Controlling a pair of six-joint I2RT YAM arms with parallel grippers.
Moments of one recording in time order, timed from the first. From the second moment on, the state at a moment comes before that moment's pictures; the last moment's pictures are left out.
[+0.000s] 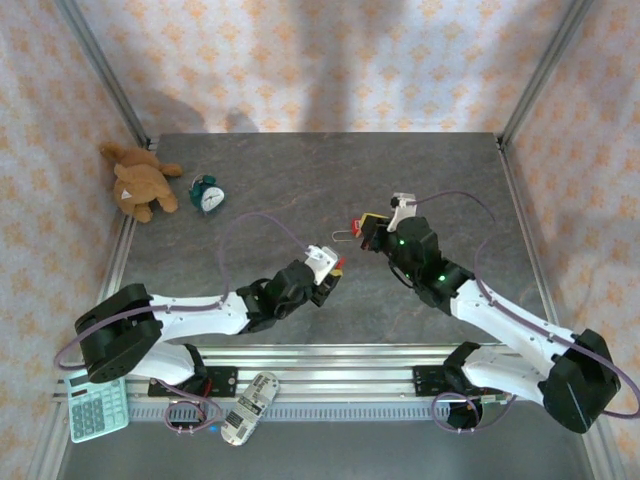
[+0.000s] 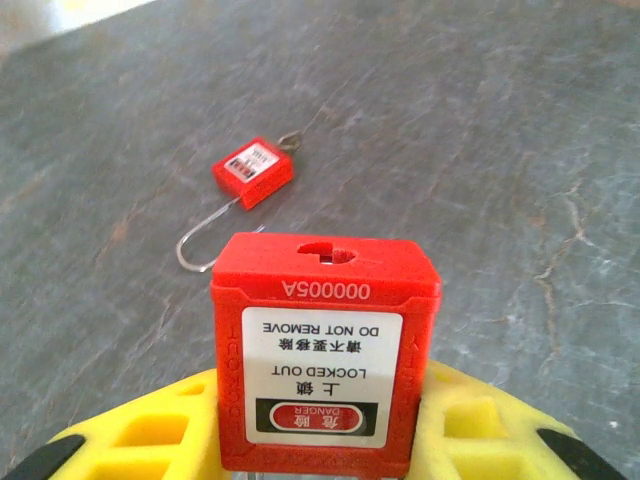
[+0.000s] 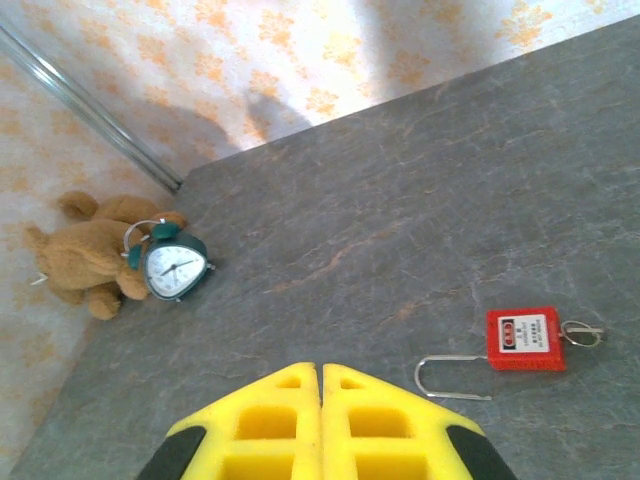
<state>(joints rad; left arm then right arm) -0.99 1.38 0.58 0.34 -0.34 -0.10 0.67 1.04 0.67 0.08 0.16 0.62</state>
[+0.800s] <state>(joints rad) -1.02 1.51 0.53 0.71 -0.38 0.04 0.67 0.98 0.54 0.18 -0.01 0.64</state>
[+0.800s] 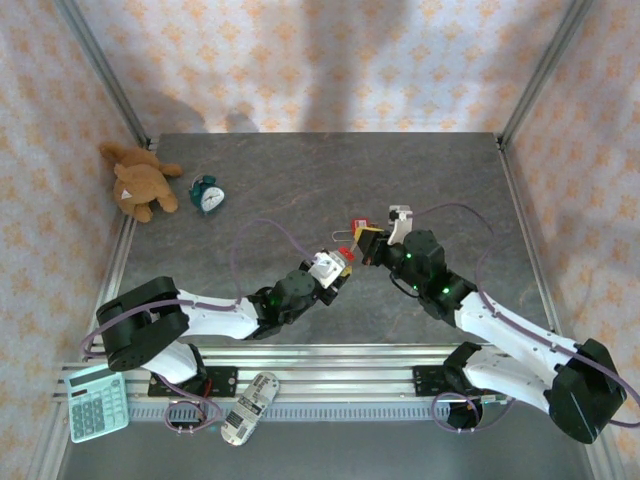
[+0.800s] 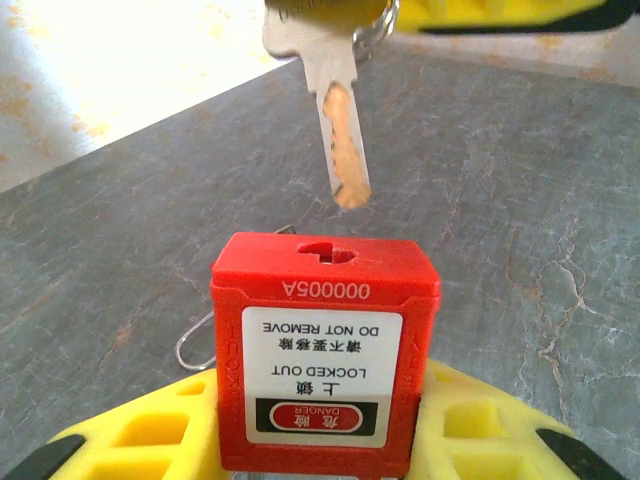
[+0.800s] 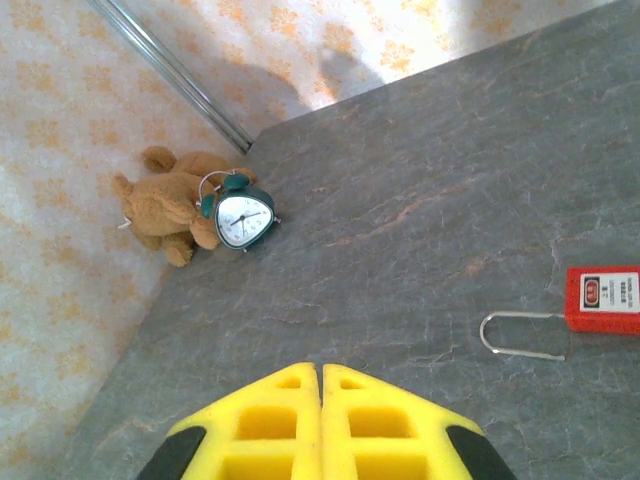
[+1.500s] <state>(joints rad) -1.02 1.53 0.53 0.71 -0.38 0.01 0.67 1.02 0.53 0.23 -0.01 0.70</state>
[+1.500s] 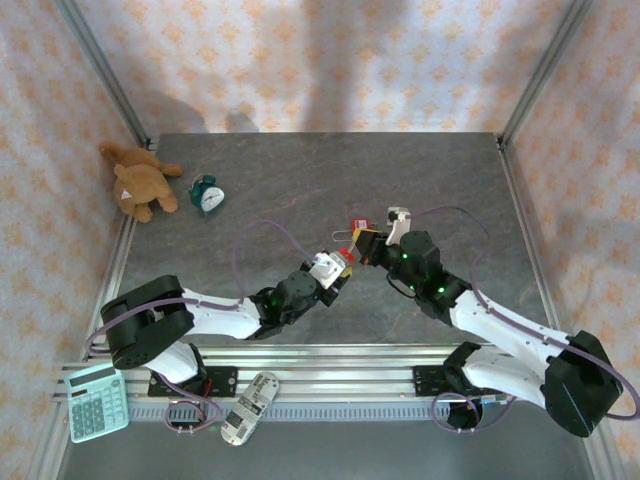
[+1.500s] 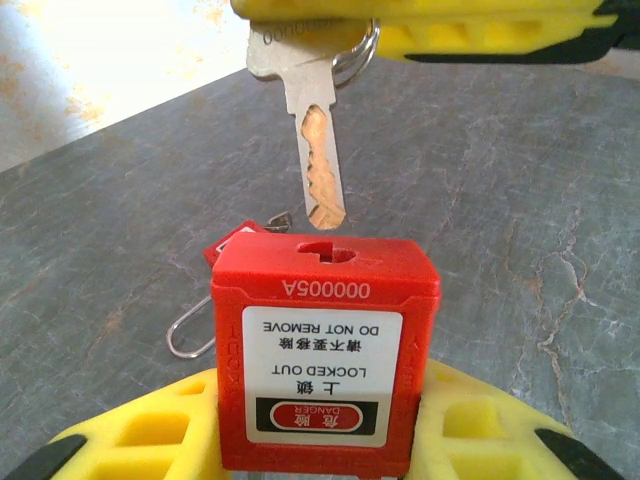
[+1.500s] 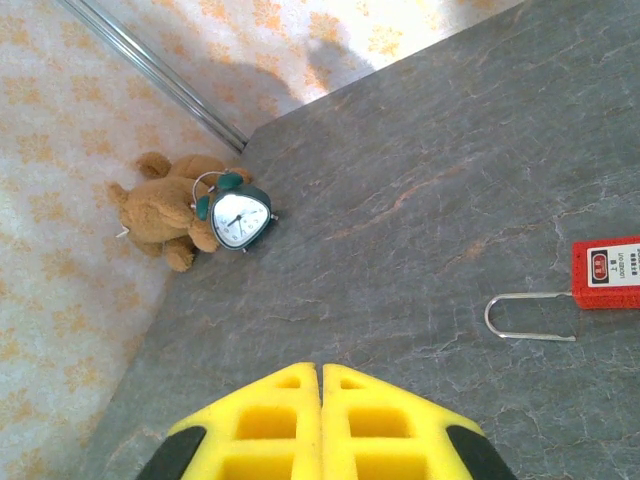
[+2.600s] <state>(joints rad) -1.02 1.53 0.54 0.66 -0.38 -0.05 0.70 1.05 0.48 0.29 -0.02 0.64</state>
